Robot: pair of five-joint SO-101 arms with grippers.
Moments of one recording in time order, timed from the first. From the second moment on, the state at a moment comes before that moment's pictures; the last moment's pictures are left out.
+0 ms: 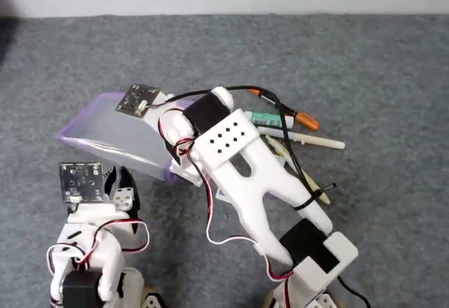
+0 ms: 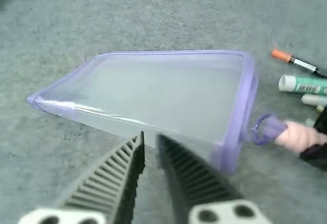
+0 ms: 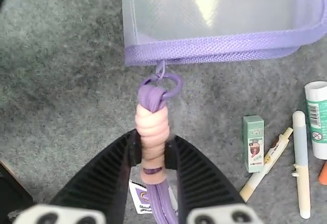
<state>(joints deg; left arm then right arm) -4.6 -103.4 77.5 70.4 7.2 -42.2 7.8 -18.5 100.1 21.6</state>
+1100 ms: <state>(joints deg) -6.5 -103.4 79.3 71.7 10.1 -48.8 4.6 -28.9 100.5 20.4</state>
